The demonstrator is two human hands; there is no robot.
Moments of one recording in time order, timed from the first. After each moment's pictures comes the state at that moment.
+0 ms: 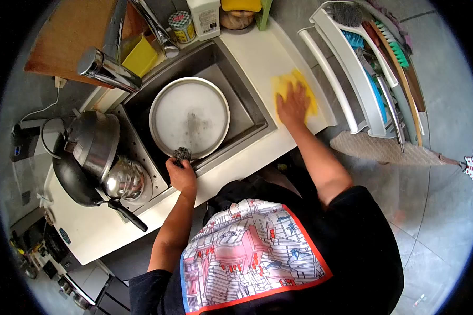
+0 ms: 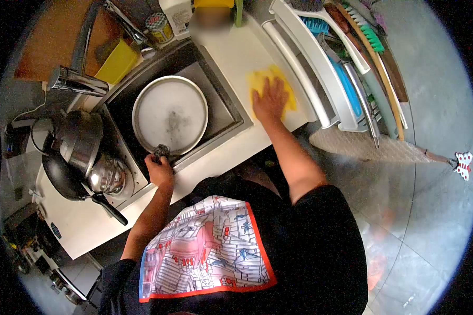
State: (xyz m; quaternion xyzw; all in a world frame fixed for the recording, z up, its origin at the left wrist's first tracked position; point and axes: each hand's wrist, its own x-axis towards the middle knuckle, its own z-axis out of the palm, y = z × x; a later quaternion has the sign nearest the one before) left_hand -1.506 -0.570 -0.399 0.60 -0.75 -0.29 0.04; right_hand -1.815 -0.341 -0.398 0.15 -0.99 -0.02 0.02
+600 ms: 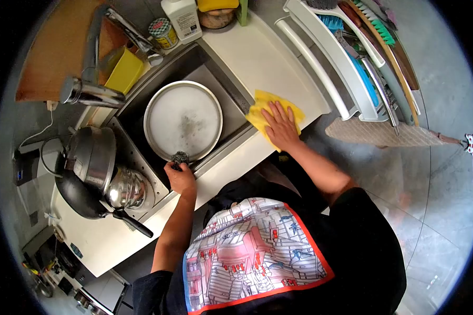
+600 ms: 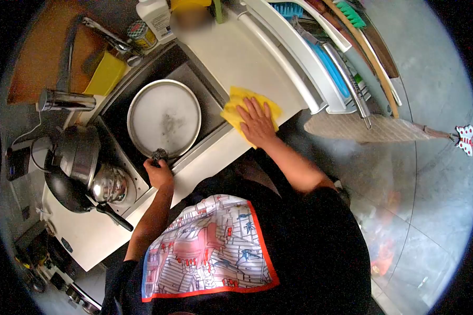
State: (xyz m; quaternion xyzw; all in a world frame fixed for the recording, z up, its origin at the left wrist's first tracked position) left_hand -1.511 -0.570 -0.398 0.59 -0.76 -0.27 0.03; right_hand -1.738 -0.308 -0.360 0.38 -0.92 0.01 -0.08
